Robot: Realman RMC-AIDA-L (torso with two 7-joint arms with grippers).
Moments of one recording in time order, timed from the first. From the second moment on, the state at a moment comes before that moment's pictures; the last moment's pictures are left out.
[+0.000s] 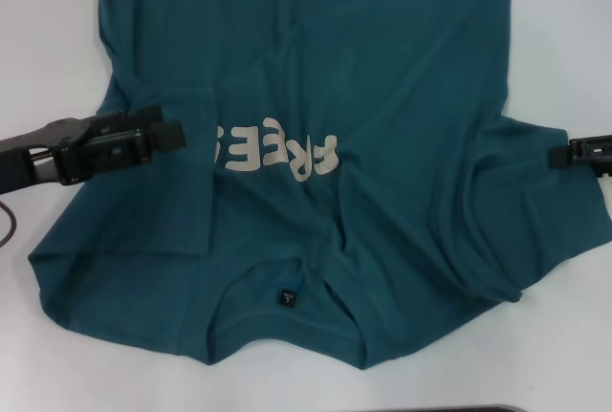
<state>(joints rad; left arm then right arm) -0.39 -2.14 -2.69 -0.85 -1.12 1.91 -1.84 0.50 1.88 -0.58 -0.66 -2.41 -1.58 2.29</state>
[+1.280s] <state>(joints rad) -0.39 -2.14 -2.69 -0.85 -1.12 1.91 -1.85 0.54 1.87 -0.60 -0.64 -2.45 -1.59 2.34</state>
